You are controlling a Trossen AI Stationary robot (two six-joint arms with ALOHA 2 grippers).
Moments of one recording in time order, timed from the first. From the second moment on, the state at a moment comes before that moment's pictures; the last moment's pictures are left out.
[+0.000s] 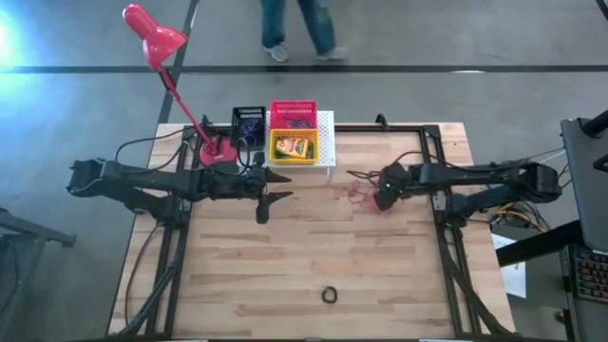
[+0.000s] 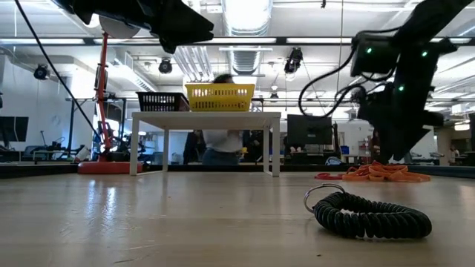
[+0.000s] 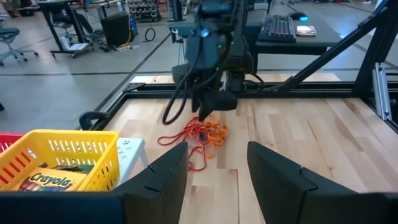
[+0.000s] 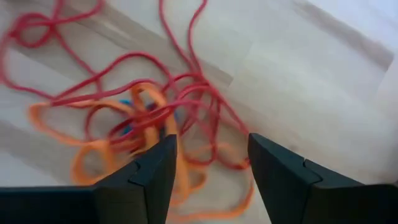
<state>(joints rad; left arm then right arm) 0.02 1.16 0.71 0.21 -0.09 0.05 -0.25 1.17 0.56 -0.73 0.27 0.79</state>
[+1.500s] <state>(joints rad) 0.02 1.16 0.71 0.21 -0.09 0.05 0.26 1.36 0.81 -0.15 0.14 0.58</state>
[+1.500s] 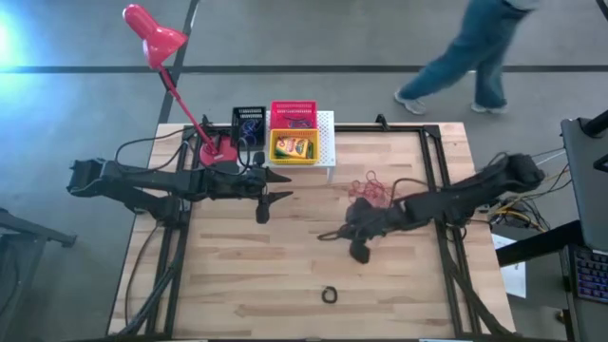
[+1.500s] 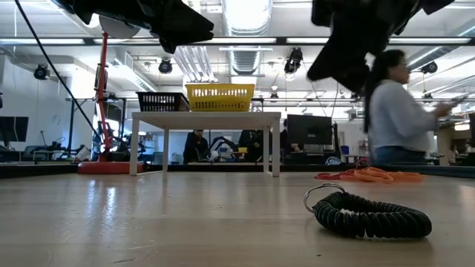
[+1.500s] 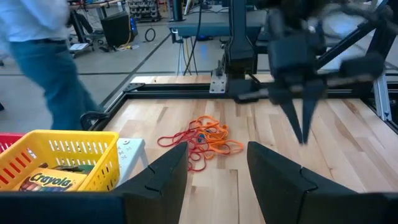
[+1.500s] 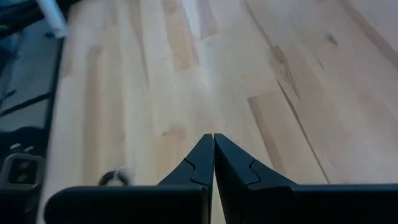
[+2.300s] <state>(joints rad) 0.02 1.16 0.71 0.16 -0.09 0.04 0.16 1.49 0.91 -0.93 0.18 1.07</state>
